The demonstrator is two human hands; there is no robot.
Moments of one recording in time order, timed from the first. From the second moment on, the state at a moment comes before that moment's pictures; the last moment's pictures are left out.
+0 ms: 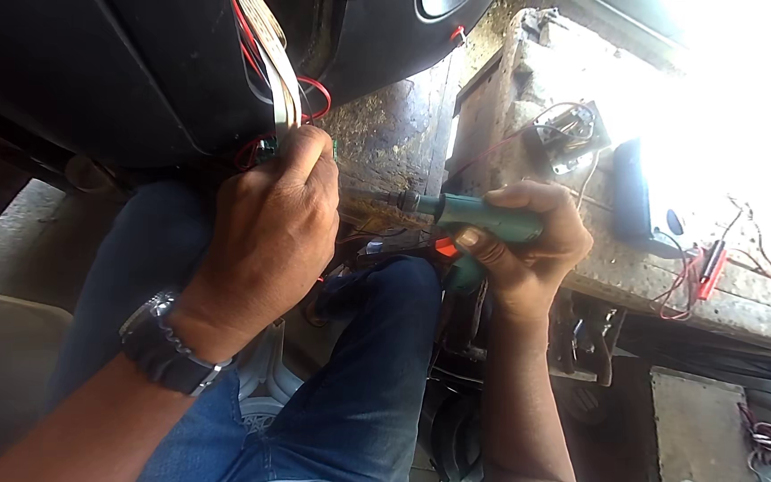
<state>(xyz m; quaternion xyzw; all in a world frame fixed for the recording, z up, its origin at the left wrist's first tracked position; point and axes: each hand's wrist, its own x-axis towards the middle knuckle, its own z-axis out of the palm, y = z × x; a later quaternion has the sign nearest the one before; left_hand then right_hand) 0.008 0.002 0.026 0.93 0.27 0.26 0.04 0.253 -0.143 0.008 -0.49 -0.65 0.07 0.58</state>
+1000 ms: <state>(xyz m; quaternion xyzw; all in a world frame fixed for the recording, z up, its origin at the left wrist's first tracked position) 0.008 0.002 0.026 0.93 0.27 0.25 0.04 0.257 -0.147 0.006 -0.46 -0.60 0.07 0.65</state>
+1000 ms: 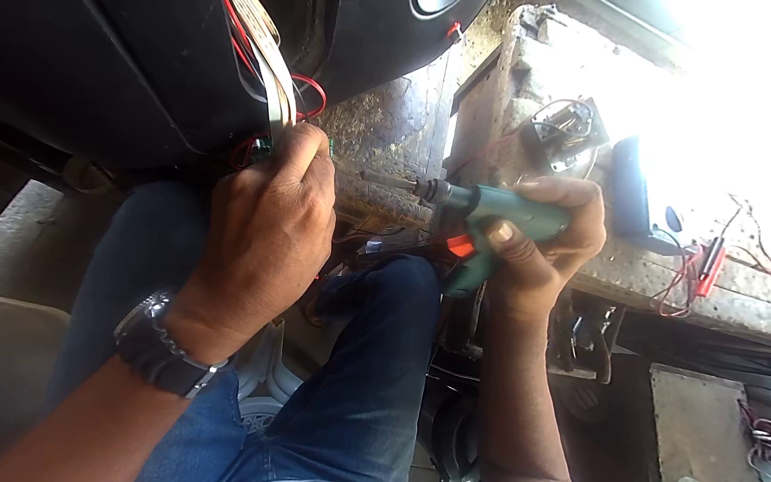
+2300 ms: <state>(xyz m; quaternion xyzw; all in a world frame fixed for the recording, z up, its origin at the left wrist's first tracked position) 0.009 0.001 0.025 0.92 0.28 0.26 0.03 0.254 -0.145 0.014 -0.49 -0.60 0.12 0.62</state>
